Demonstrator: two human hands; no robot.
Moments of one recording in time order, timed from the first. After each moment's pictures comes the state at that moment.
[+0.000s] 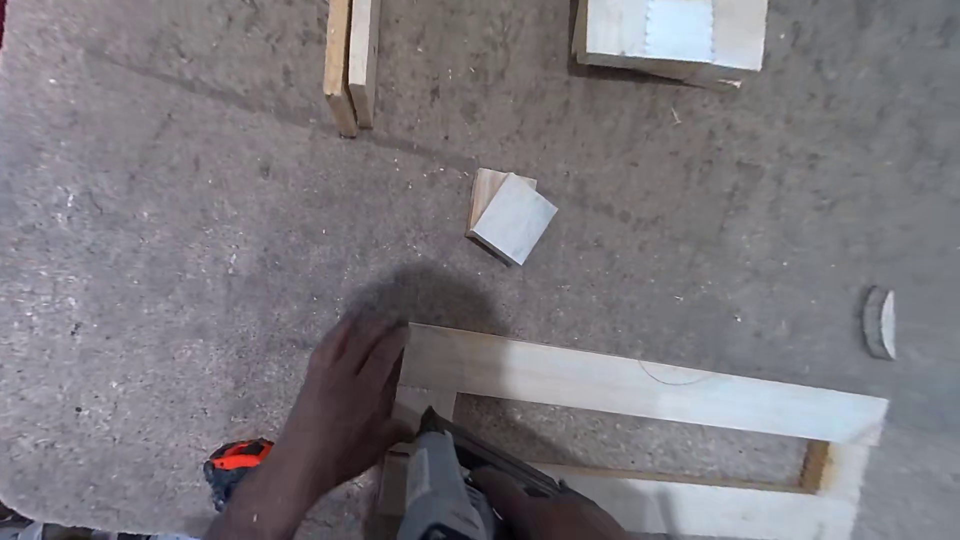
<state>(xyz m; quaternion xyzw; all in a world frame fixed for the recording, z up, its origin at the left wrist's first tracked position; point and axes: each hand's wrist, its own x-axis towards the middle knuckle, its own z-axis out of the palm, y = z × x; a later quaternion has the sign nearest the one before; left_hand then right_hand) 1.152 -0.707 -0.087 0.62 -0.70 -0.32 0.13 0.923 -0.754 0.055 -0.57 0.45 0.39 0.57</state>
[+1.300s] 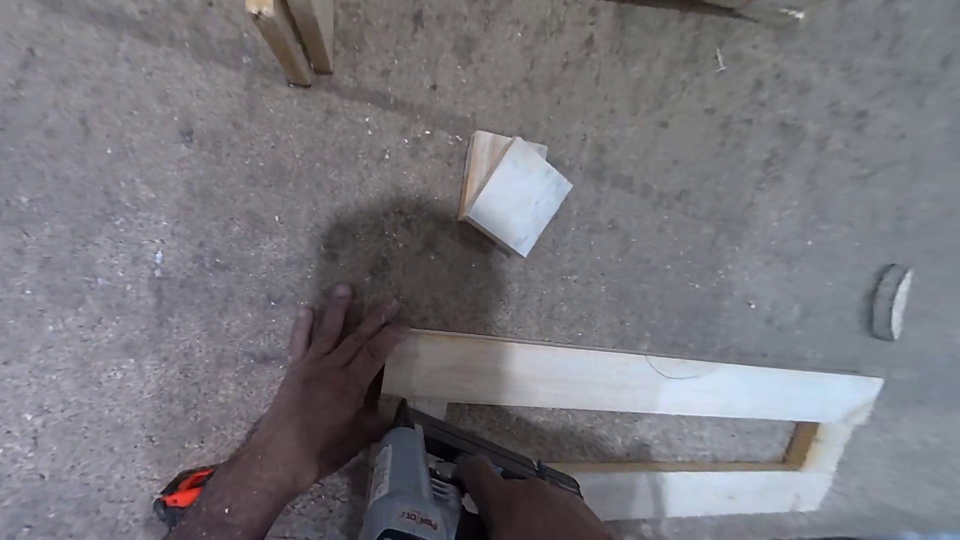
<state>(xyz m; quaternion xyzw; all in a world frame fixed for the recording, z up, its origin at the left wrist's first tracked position) 1.150 -0.724 -0.130 0.58 -0.75 -0.28 0.11 0.944 -0.779 0.022 -0.51 0.46 0.45 0.57</state>
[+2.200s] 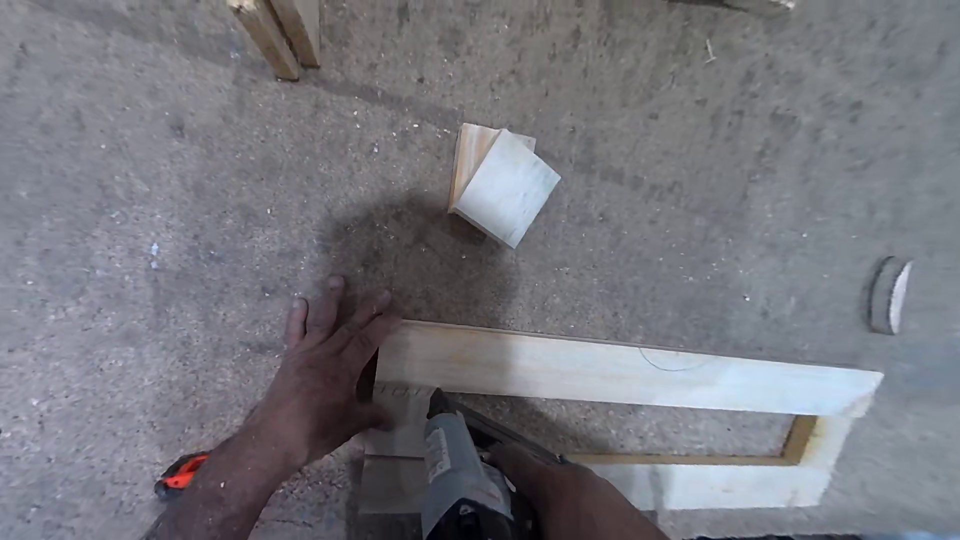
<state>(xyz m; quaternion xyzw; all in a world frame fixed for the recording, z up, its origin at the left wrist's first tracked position) 1.155 -0.724 -0.128 0.58 -0.73 -0.35 0.08 0.893 -0.766 0.016 -0.52 0.51 0.38 0.57</state>
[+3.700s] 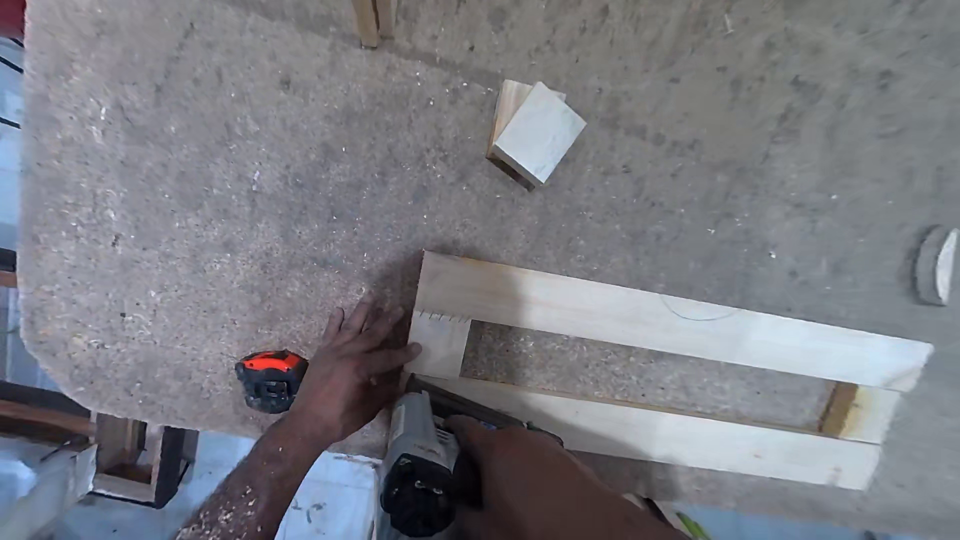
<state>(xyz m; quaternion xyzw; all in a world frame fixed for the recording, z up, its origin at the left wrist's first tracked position) 1.160 -0.613 -0.122 0.59 -0.71 -0.36 0.14 0.934 -0.697 0.017 -0.63 0.37 0.40 0.56</state>
